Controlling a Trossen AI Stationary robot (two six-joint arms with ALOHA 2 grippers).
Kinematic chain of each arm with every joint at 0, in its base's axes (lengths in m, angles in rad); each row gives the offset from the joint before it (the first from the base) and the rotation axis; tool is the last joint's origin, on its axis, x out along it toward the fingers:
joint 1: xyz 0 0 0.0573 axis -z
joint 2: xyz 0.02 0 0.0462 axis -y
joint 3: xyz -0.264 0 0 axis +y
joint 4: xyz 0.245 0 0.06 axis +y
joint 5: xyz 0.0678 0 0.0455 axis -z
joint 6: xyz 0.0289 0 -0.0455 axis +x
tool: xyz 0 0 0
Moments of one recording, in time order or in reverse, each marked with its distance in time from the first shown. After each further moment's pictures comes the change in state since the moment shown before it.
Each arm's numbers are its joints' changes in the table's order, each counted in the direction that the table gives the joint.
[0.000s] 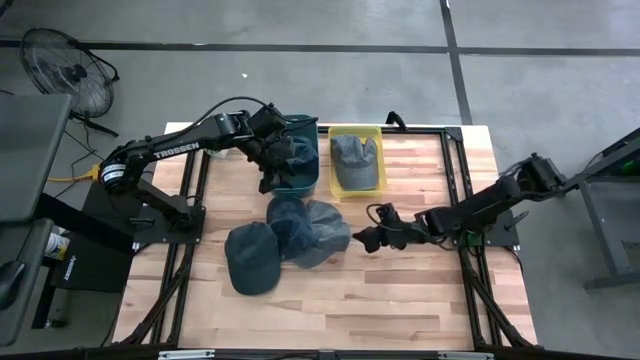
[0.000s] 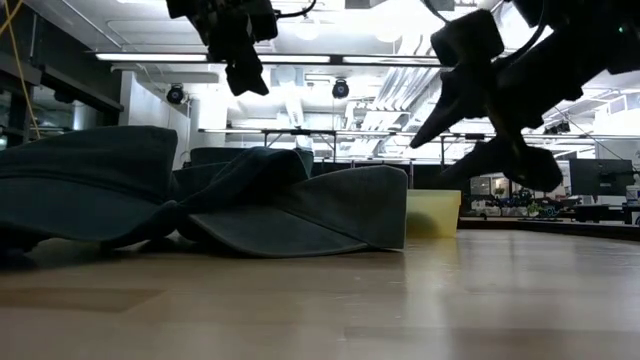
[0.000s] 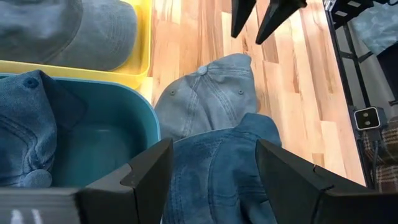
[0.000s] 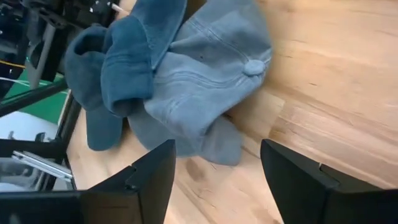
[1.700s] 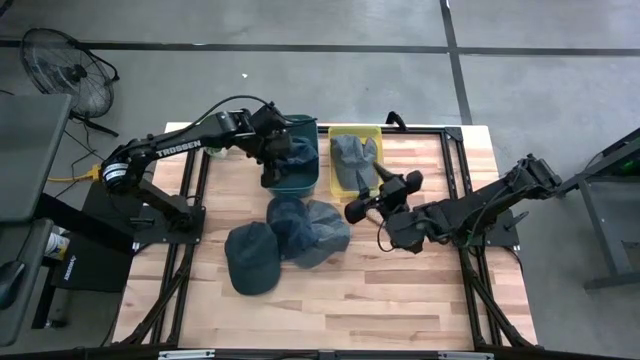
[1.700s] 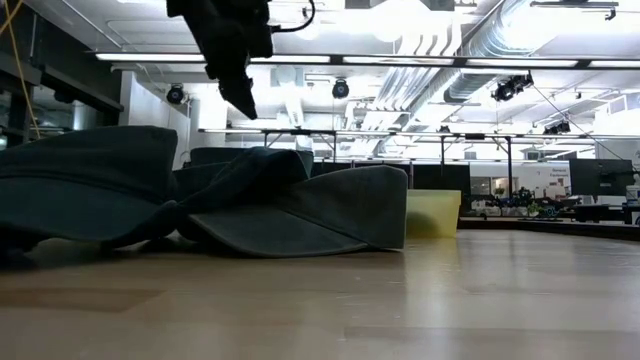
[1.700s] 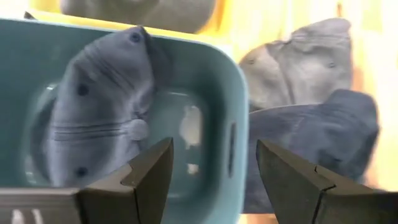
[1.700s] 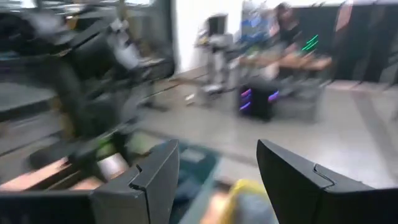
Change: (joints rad) left arm -0.026 -0.014 -0.001 0.049 -0.277 0.042; right arm -0.079 -0.043 -0.657 0.267 1.055 -0.960
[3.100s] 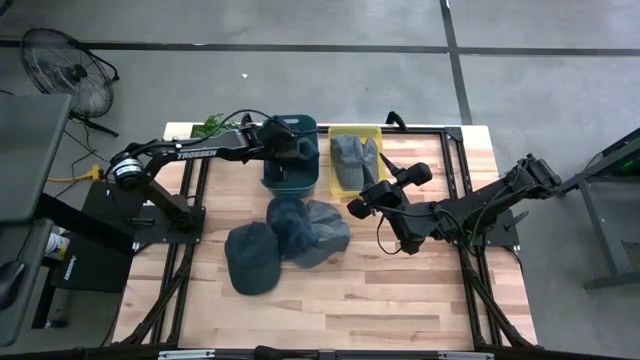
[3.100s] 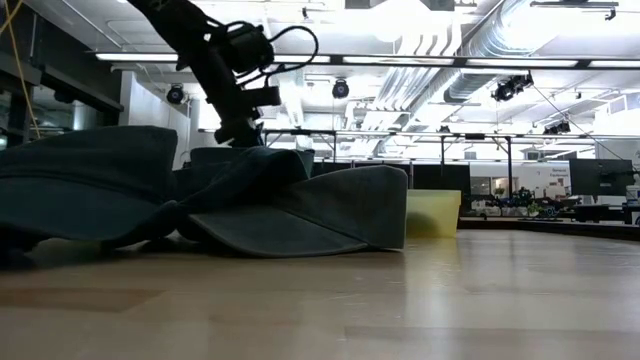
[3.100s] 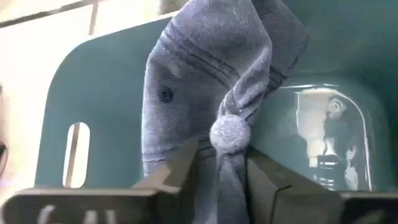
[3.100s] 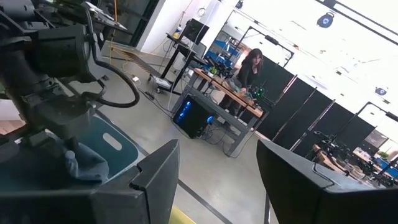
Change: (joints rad) left arm -0.020 -0.074 0.280 -0.533 -0.370 0.321; right arm -0.015 0.000 0.000 -0.369 0.147 -0.934
